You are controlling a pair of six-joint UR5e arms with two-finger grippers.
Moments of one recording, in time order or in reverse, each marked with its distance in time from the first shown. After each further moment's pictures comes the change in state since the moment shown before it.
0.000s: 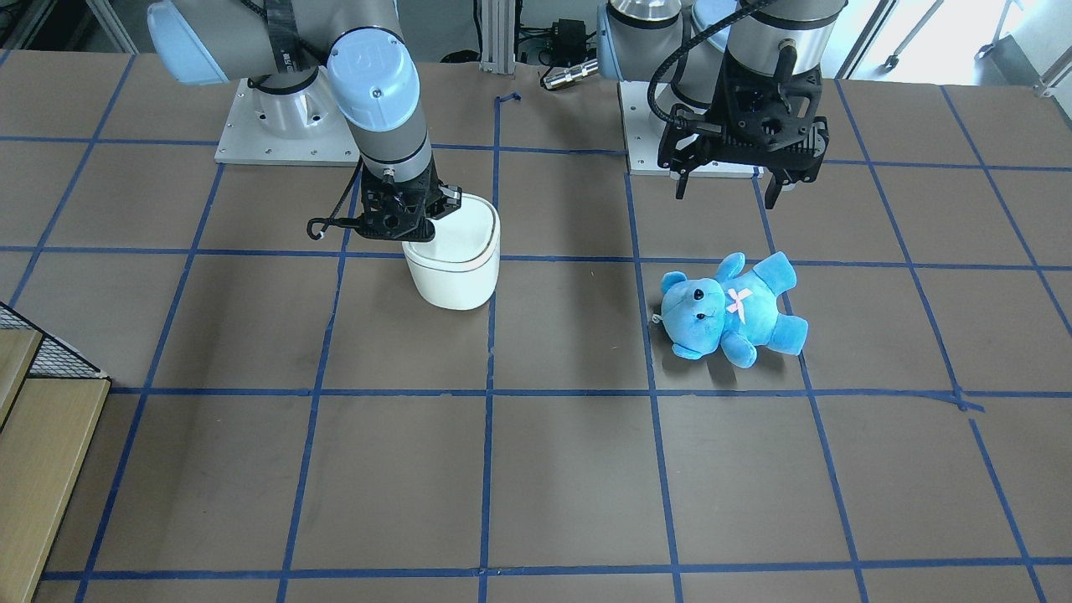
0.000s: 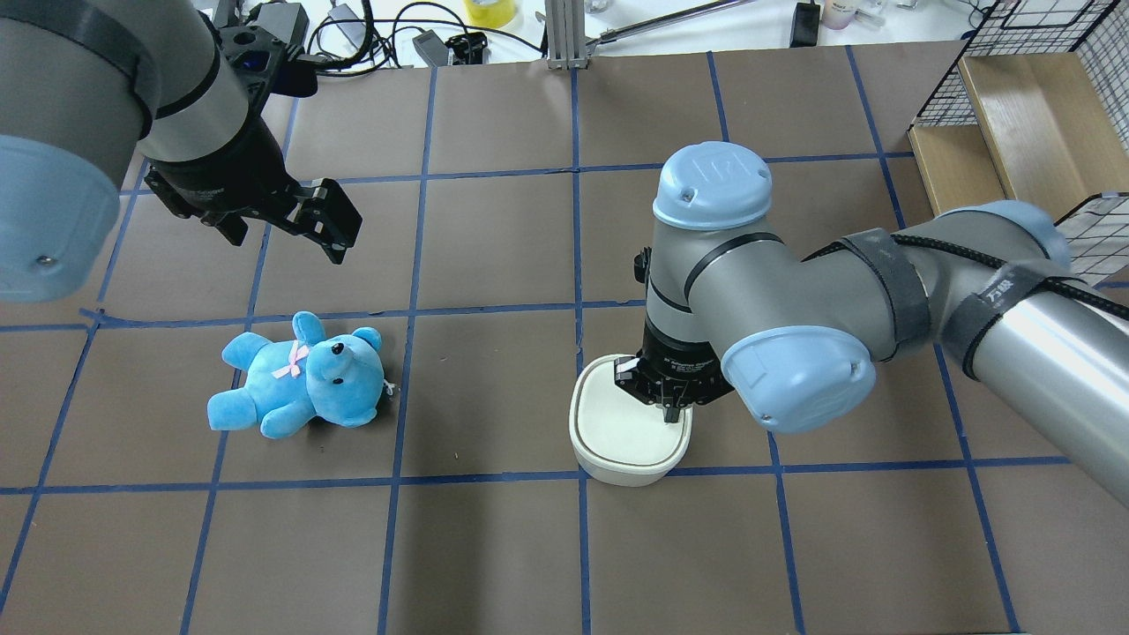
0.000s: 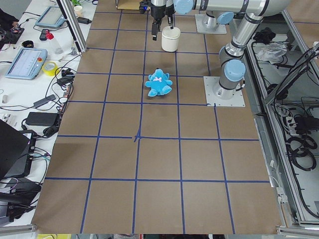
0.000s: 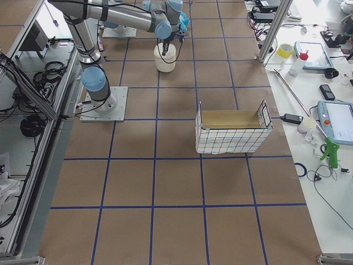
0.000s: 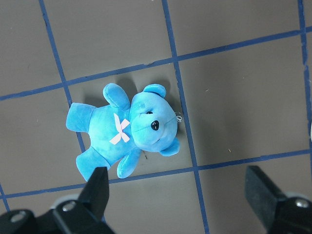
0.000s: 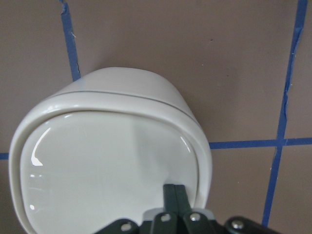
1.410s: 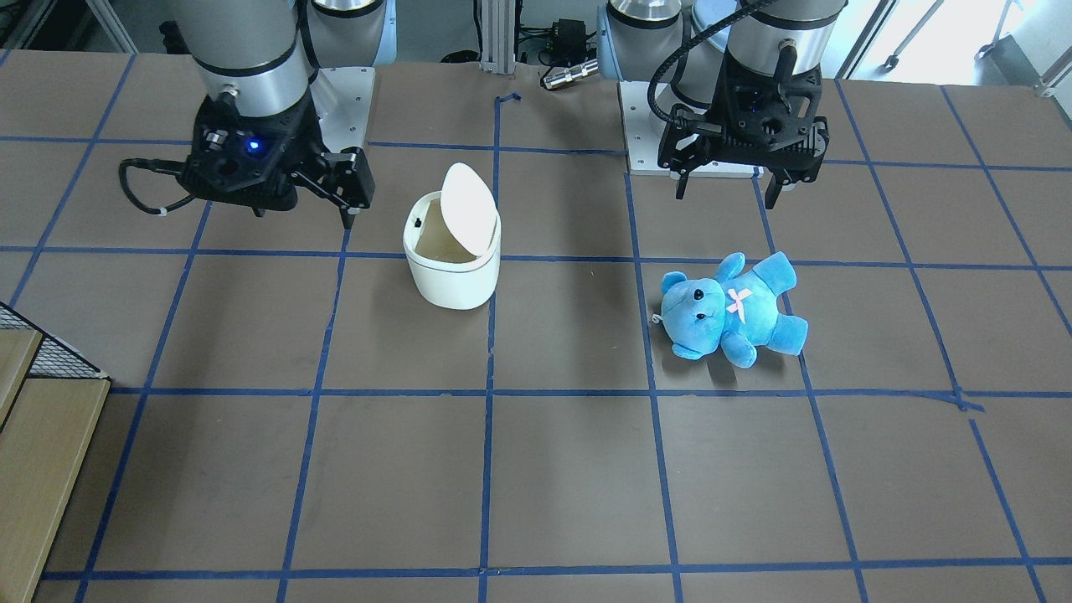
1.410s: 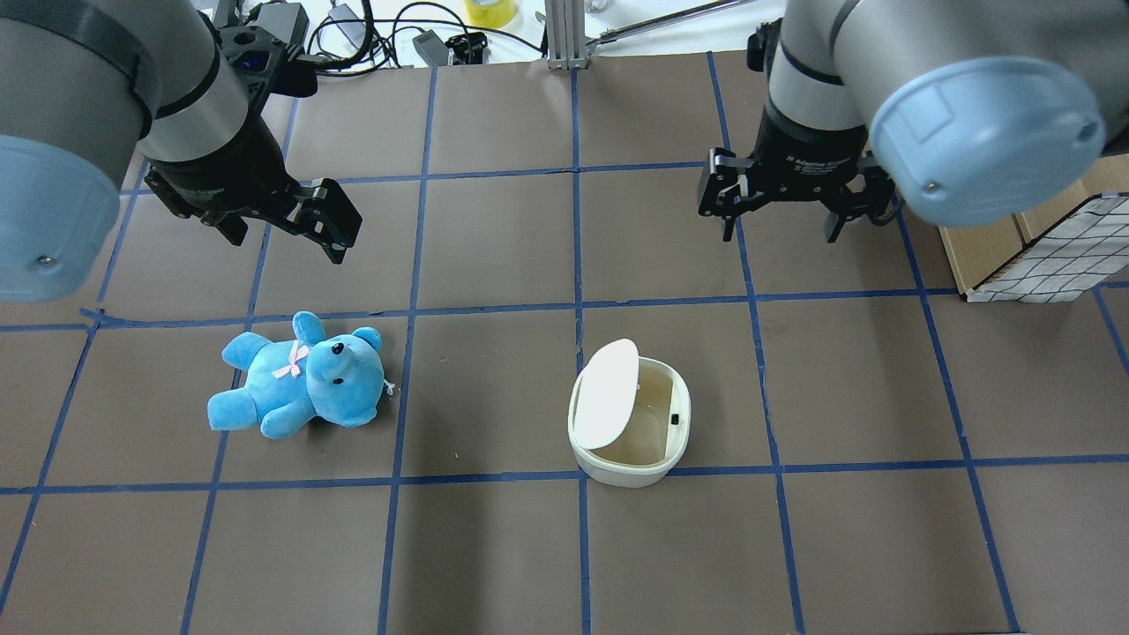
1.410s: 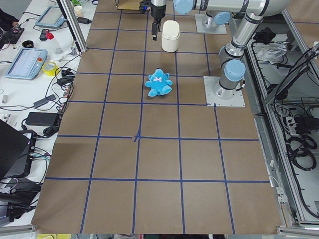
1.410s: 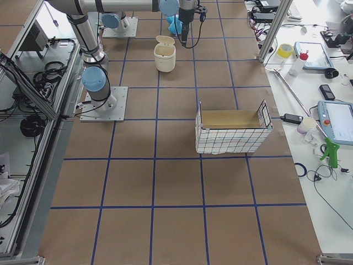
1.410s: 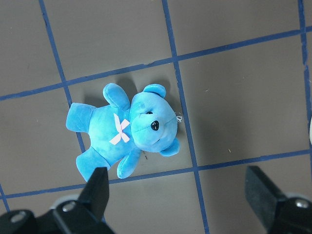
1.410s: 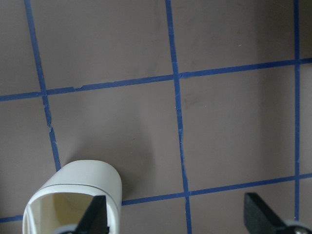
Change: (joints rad) left arm 0.000 0.000 0.000 0.000 0.000 0.000; right arm -0.197 -0.048 -0.345 0.201 -0.134 -0.134
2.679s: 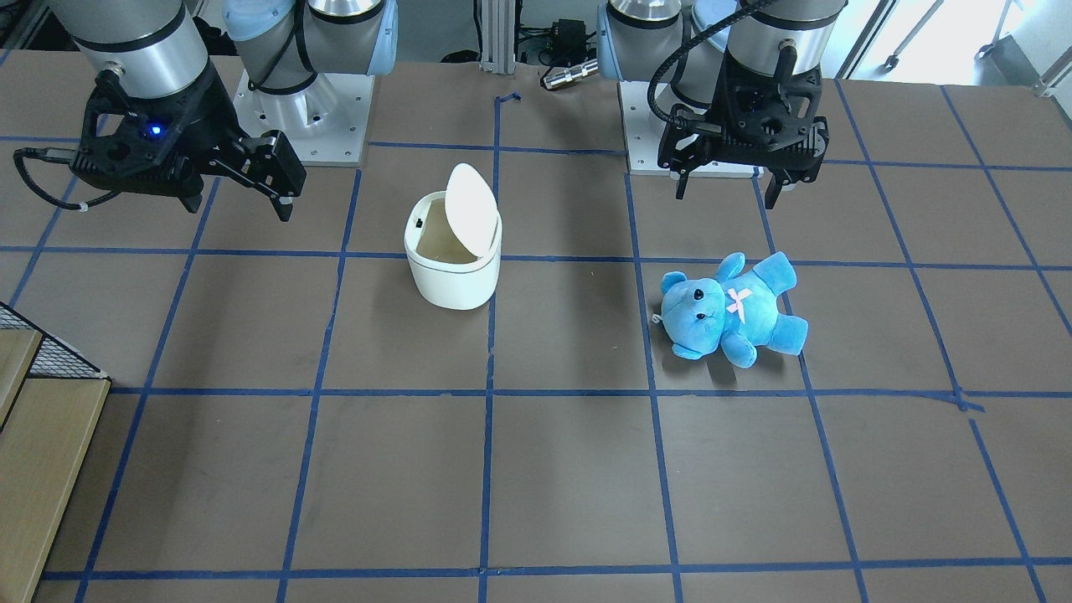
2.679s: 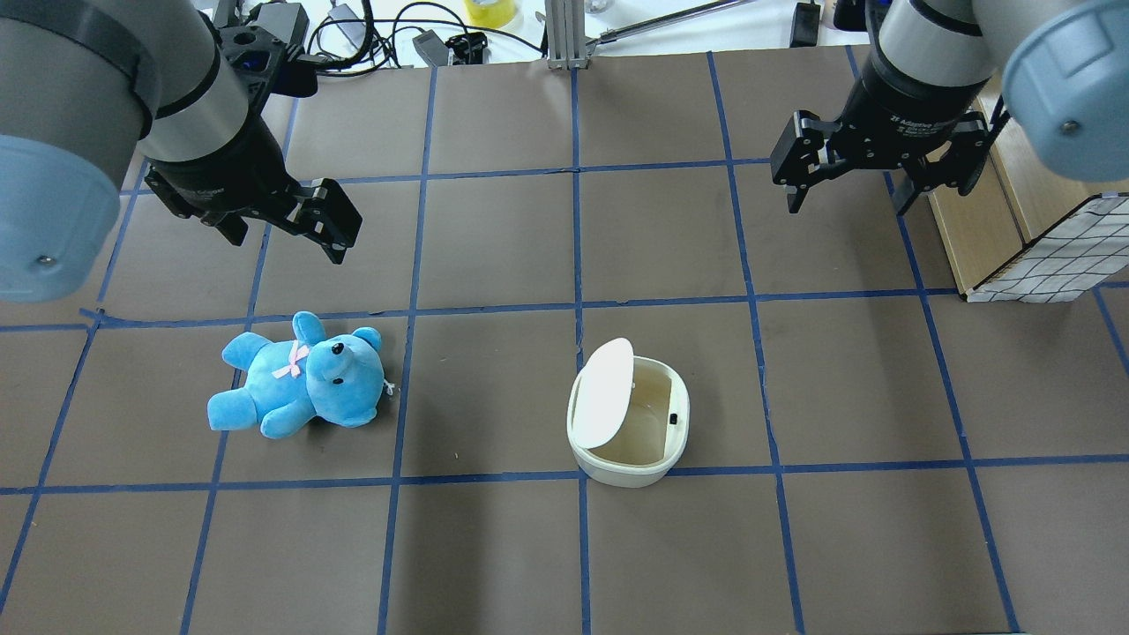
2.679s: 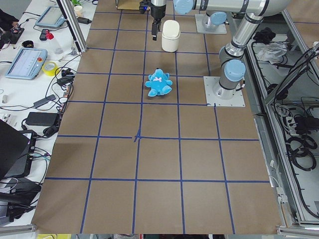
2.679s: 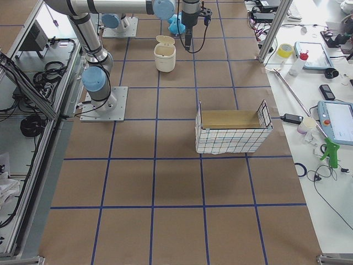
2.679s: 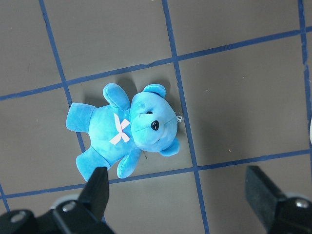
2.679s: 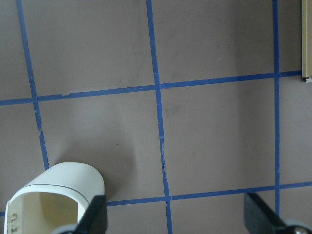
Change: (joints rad) left arm 0.000 0.000 0.000 0.000 0.000 0.000; right arm -0.118 -0.030 -0.014 0.031 0.050 -0.132
